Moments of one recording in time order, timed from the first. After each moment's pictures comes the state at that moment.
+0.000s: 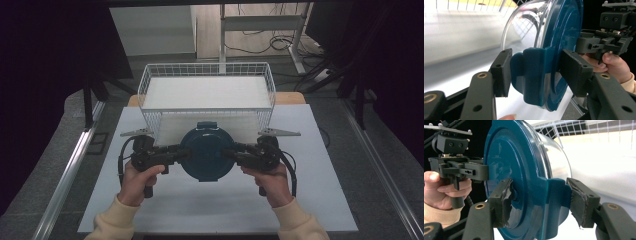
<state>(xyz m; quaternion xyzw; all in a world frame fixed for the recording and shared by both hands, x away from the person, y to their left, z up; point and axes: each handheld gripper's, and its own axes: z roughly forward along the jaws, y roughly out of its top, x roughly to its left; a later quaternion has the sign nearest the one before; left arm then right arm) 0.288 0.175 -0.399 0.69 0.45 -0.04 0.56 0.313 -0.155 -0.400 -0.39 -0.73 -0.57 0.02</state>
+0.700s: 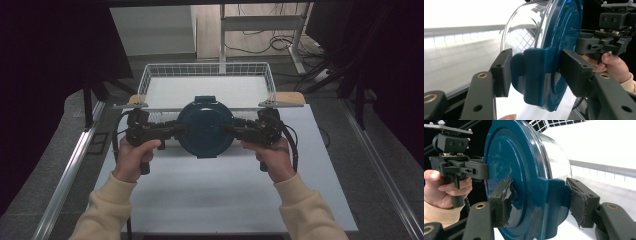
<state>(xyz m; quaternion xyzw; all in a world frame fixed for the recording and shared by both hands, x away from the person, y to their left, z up) 0.316 0.184 -0.347 0.69 0.43 -0.01 0.58 0.346 -0.147 -0.344 -0.36 -0.73 -0.58 0.00</state>
